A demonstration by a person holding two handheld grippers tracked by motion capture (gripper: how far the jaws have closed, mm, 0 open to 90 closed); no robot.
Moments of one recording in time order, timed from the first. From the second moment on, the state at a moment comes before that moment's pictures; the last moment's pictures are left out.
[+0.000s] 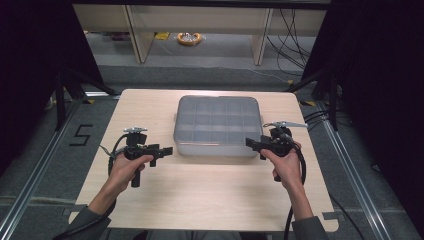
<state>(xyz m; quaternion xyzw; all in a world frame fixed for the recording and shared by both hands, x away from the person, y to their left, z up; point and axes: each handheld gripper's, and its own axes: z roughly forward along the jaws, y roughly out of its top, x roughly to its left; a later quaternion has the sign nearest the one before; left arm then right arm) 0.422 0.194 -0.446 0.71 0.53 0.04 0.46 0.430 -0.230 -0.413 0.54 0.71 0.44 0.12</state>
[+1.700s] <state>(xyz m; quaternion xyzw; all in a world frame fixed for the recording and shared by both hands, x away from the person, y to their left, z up) 0.319 0.210 -0.491 0.80 0.44 0.12 0.38 0.373 -0.198 -0.441 0.48 0.77 0.41 0.09</state>
